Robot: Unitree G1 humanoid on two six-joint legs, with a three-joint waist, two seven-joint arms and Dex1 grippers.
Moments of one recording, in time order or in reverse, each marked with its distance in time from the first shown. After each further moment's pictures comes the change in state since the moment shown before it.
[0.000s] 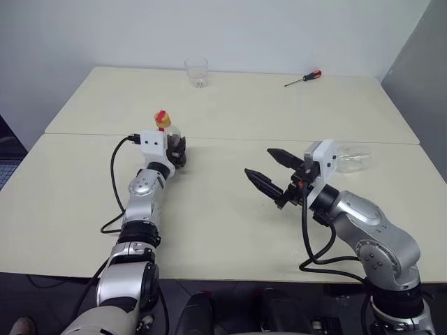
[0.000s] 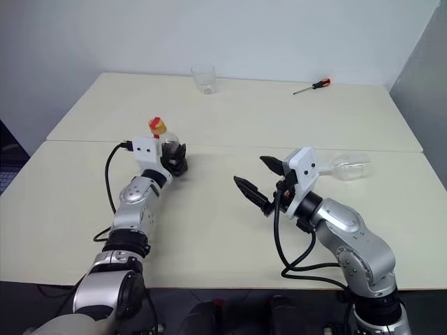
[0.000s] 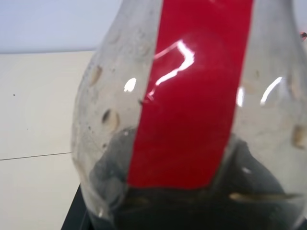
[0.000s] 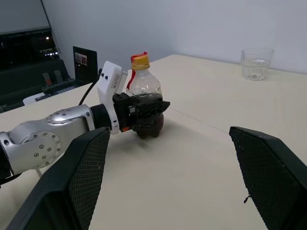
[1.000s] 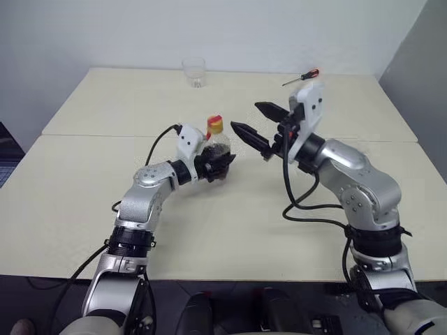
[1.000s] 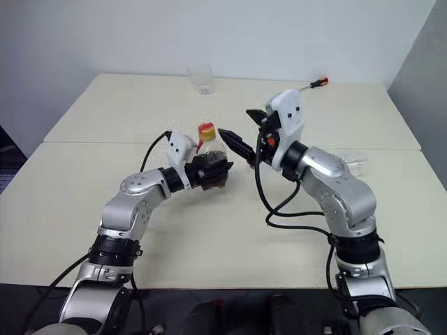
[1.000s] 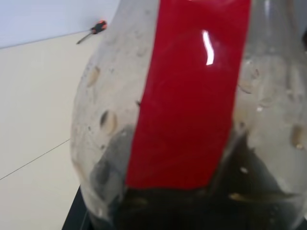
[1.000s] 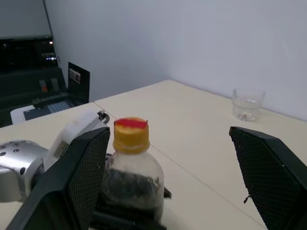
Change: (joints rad) left arm 0.095 0.089 -0.236 -0.592 -0.157 0.509 -0.500; right arm -0.429 0.064 0.010 0.326 -0.044 0.013 0.035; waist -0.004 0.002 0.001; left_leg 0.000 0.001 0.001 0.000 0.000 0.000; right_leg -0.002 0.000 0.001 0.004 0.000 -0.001
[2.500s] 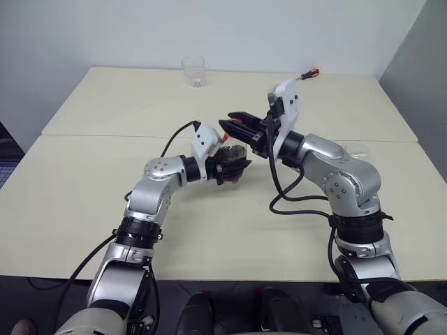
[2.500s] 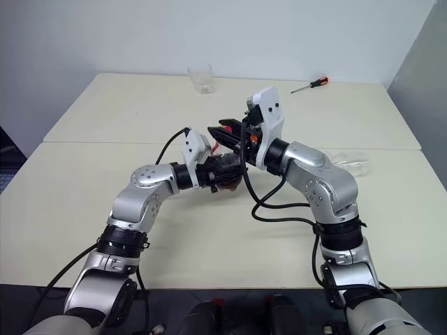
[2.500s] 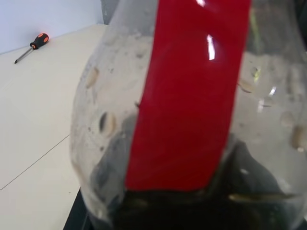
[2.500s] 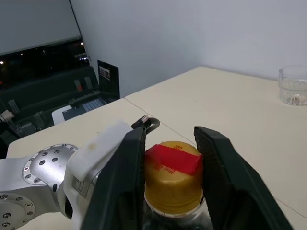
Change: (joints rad) left arm -0.069 -0.017 -0.053 0.081 0.029 -0.075 -0.136; right arm -0.066 0.092 -0.008 0.106 0.031 0.094 0.037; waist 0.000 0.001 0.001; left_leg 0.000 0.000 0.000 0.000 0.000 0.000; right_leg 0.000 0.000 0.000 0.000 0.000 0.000
